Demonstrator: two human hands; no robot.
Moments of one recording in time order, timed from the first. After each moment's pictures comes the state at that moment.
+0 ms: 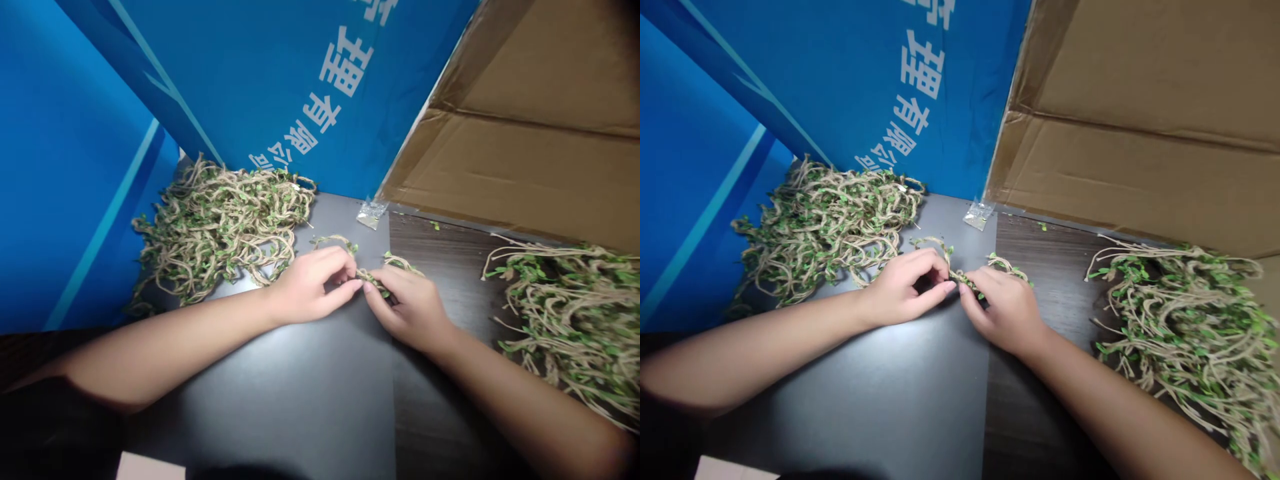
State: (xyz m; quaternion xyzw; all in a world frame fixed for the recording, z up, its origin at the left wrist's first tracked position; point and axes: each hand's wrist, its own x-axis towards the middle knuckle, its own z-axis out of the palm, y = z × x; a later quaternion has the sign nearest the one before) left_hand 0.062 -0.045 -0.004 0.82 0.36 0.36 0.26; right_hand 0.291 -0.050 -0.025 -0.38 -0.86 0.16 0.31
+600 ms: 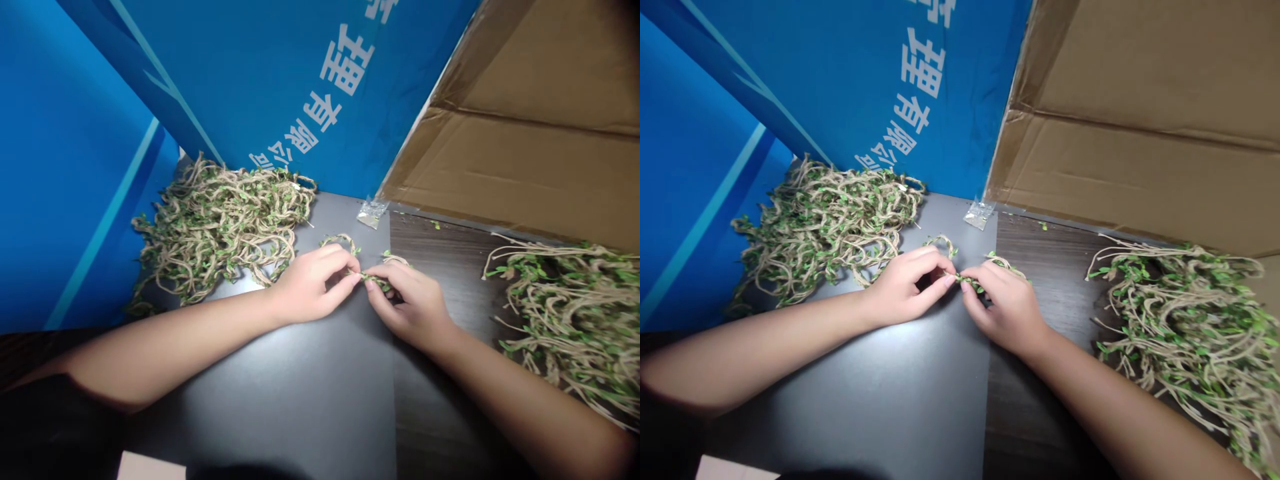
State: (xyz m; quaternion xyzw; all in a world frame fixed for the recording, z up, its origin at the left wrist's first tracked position) left_hand 0.064 -0.047 -0.003 0.81 0.40 0.33 0.28; right_hand 0.289 -0.050 -0.024 -0.37 -0.84 0.17 0.35
